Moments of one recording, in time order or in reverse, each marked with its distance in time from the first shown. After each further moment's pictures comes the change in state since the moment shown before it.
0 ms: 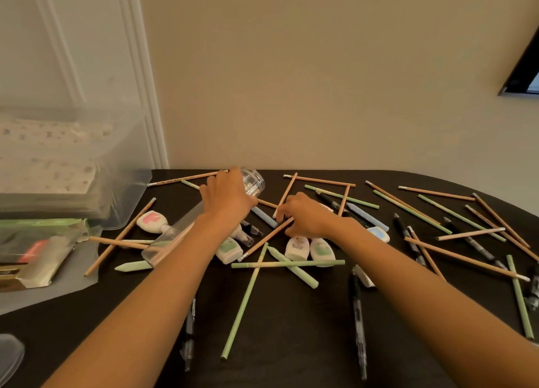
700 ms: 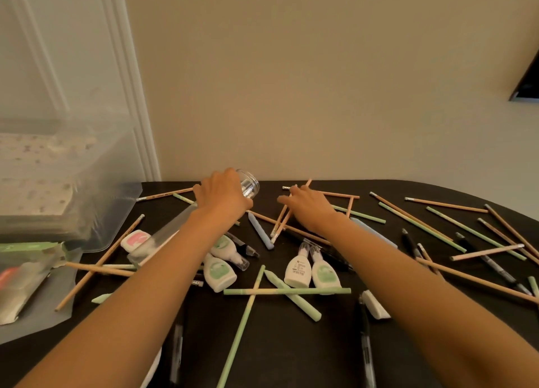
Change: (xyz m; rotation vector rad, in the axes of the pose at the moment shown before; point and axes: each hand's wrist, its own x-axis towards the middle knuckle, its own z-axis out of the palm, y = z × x) left_hand 0.034 0.012 -0.004 0.097 -0.046 -0.048; right_hand 0.051 0.038 0.001 -0.395 0.162 0.050
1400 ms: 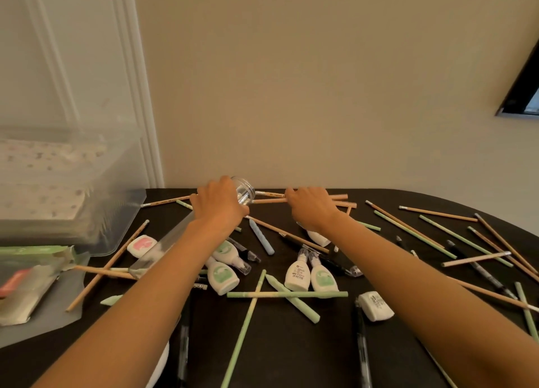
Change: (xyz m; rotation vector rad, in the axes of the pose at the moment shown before) left_hand -0.010 -0.011 -0.008 -0.039 0.030 0.011; right_hand -0.010 -0.005 -0.037 0.025 0.043 0.066
